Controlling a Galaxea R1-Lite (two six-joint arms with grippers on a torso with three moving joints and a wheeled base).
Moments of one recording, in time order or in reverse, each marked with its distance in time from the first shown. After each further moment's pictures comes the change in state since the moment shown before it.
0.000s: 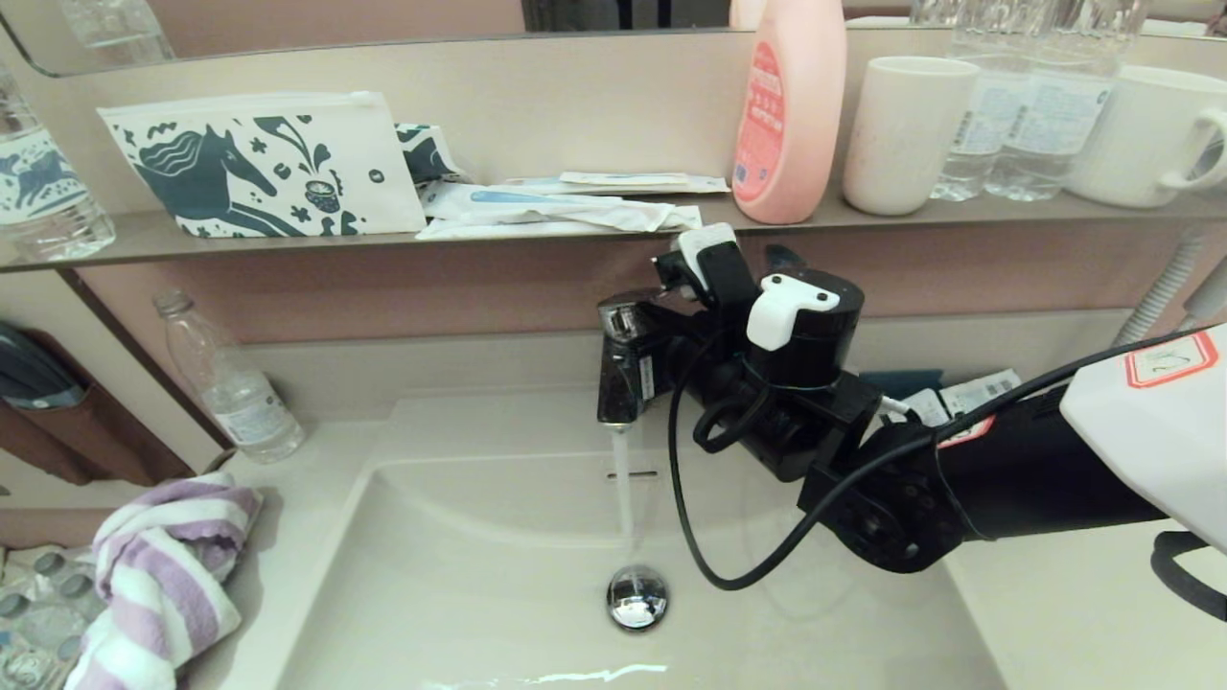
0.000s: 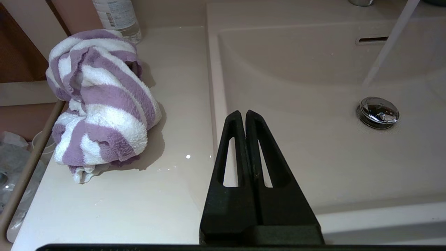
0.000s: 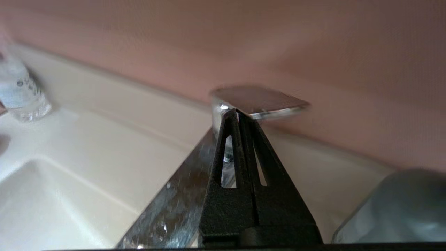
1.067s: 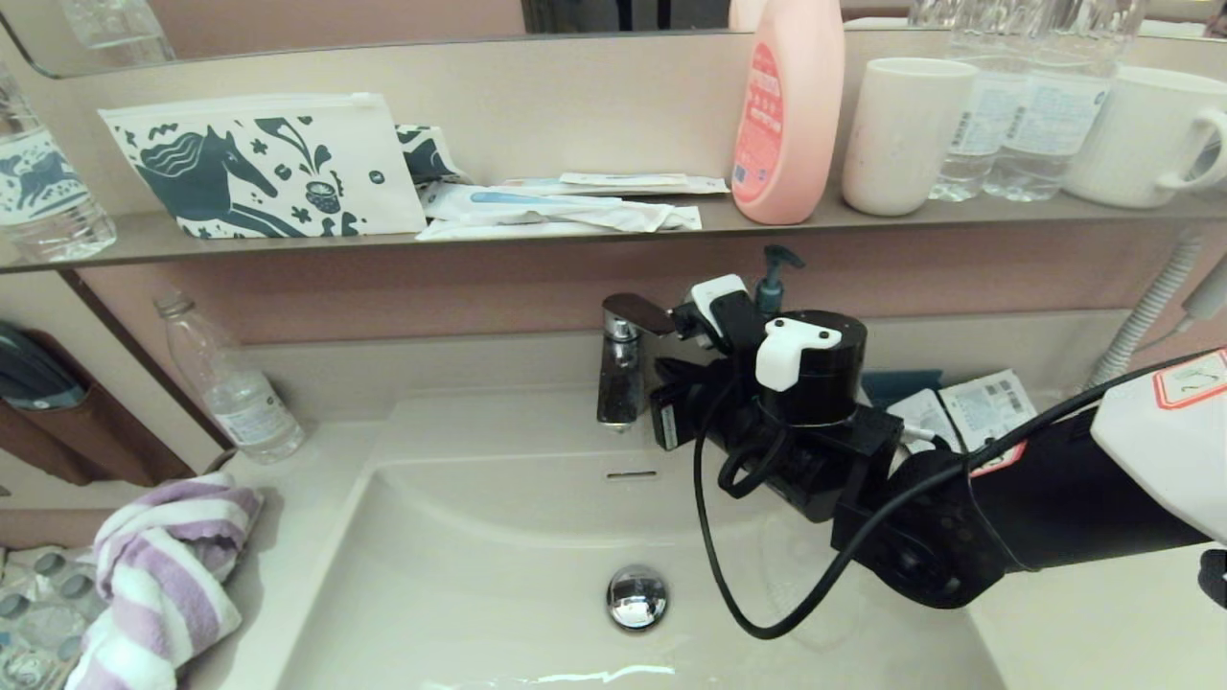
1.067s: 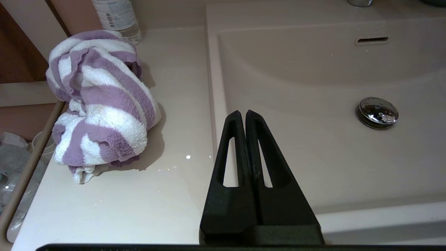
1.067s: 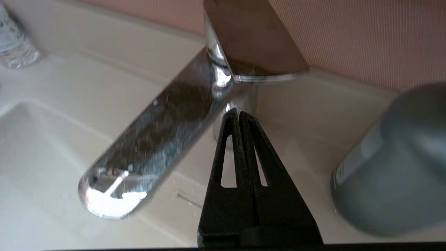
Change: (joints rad) left arm 0.000 0.000 0.000 0.000 0.000 0.000; right arm -0.005 -0.035 0.138 0.076 0.004 0.058
